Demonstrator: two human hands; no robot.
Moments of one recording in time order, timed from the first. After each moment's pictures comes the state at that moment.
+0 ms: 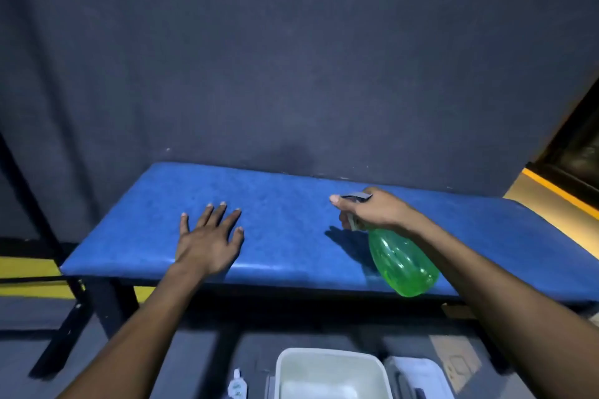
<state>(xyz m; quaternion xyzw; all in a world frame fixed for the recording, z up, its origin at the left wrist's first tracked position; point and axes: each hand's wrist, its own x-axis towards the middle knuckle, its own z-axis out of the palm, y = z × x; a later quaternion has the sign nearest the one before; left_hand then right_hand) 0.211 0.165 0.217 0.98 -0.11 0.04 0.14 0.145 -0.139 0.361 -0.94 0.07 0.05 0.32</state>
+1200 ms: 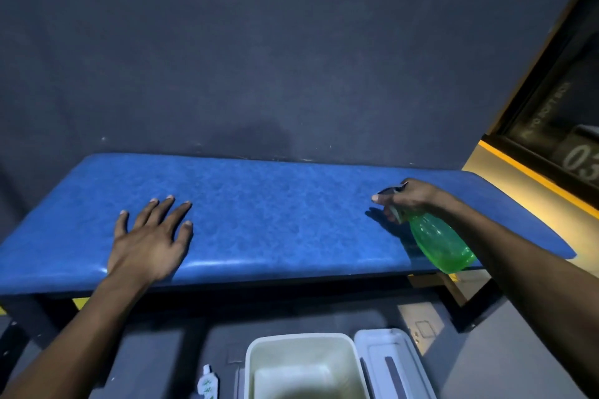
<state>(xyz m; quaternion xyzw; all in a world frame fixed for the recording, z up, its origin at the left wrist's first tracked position) 0.218 0.166 0.202 0.98 -0.08 0.11 0.12 0.141 -0.297 0.343 -0.94 0.21 0.08 0.25</state>
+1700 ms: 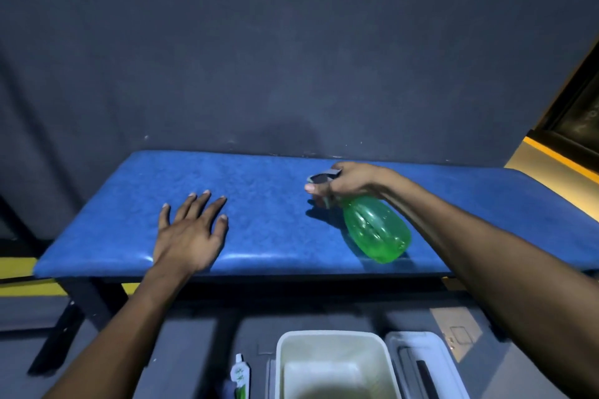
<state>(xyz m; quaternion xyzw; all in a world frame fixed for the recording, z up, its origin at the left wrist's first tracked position) 0.217 0.166 0.203 0.98 -0.08 0.10 0.12 0.196 -0.139 0.347 -0.93 0.01 0.13 0.36</state>
